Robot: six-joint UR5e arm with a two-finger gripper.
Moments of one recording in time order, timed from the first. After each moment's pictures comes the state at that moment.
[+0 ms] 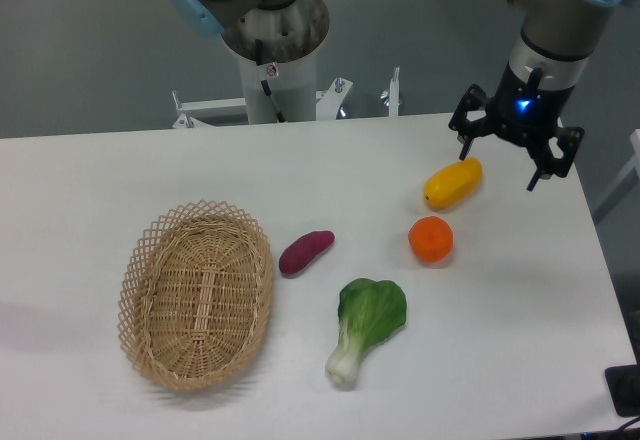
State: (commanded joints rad) arm 2.78 -1.82 -1.41 -1.41 1.40 1.36
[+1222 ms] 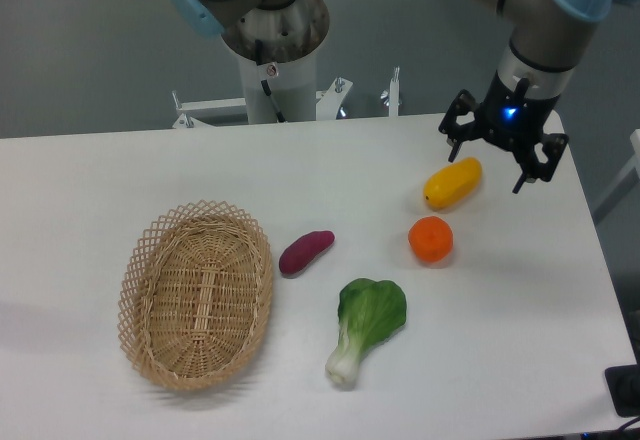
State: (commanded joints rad) arm 2.78 -1.80 -1.55 -1.29 1.42 1.40
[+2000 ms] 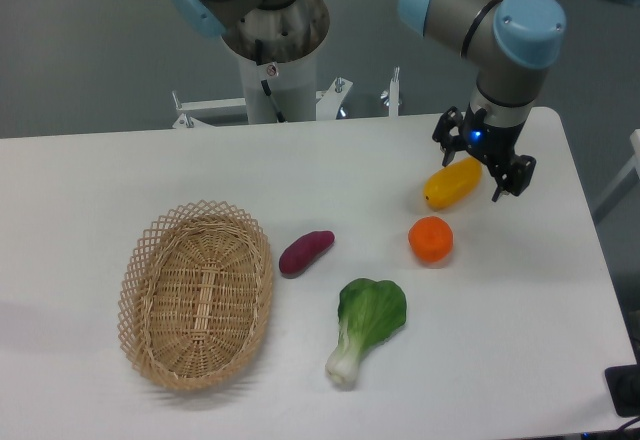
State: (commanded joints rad) arm 2.83 -1.82 -1.79 -1.06 1.58 1.70
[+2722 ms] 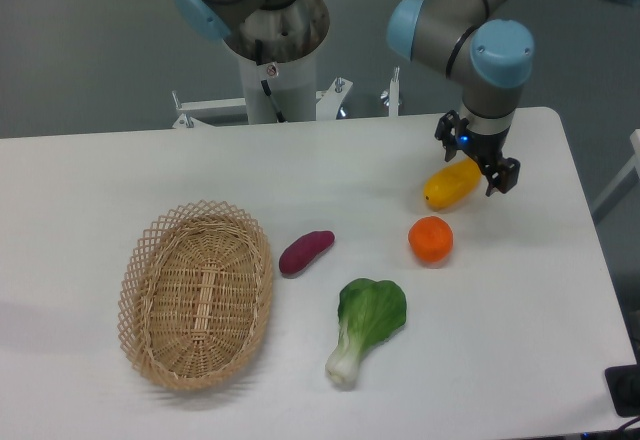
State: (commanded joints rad) arm 2.85 -1.84 -1.97 -0.84 1.62 1.80
